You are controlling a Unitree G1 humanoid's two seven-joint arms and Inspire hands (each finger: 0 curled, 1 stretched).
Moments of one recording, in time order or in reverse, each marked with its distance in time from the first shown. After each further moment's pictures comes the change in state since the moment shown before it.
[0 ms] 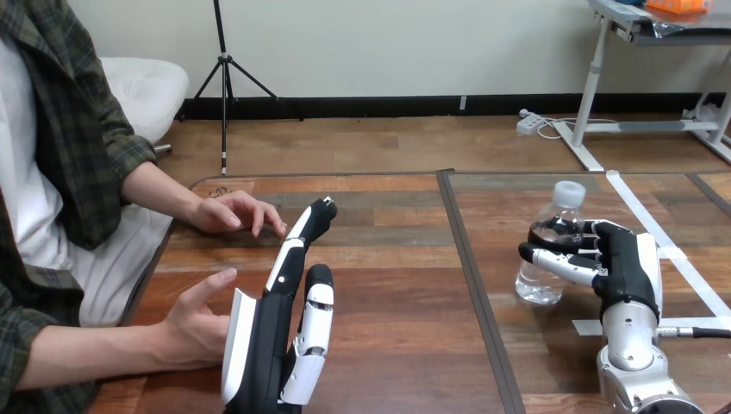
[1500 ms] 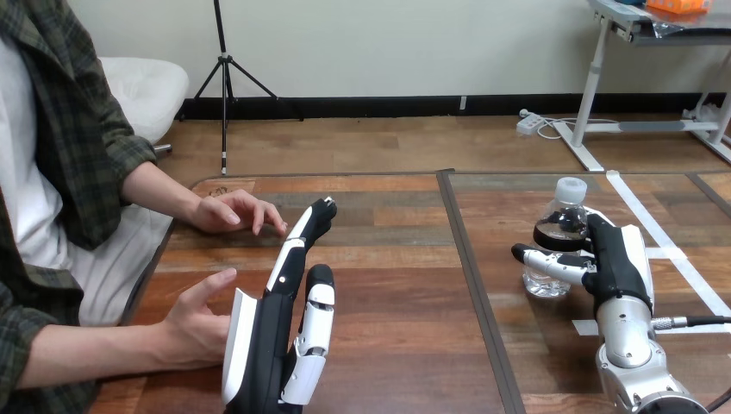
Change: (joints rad) left arm 0.000 0.000 -0.001 0.000 0.003 0.000 0.001; right arm 0.000 -0.010 0.035 -0.018 -0.042 0.006 0.043
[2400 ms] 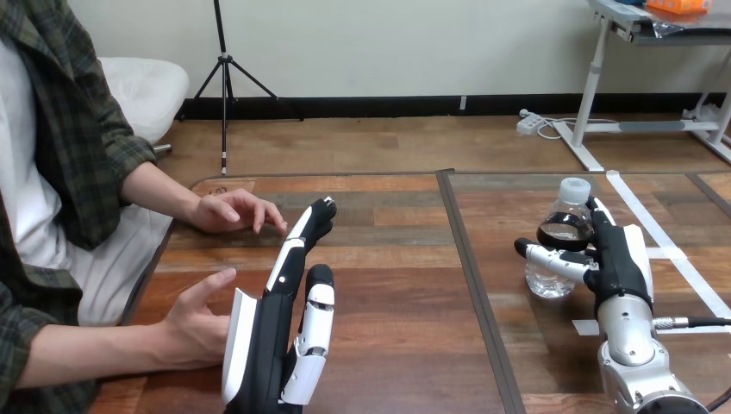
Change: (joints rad) left arm 0.000 0.000 0.001 0.000 0.004 0.000 0.004; right arm 0.000 0.002 -0.019 -0.010 0.036 -0.001 0.034
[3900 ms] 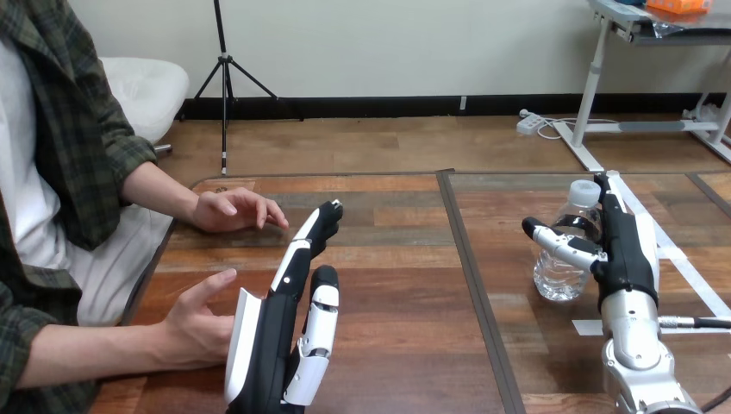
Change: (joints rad) left arm 0.000 0.000 0.000 0.000 -0.004 0.002 -0.021; right arm 0.062 0.012 -0.026 -0.138 0.052 -0.049 0.007
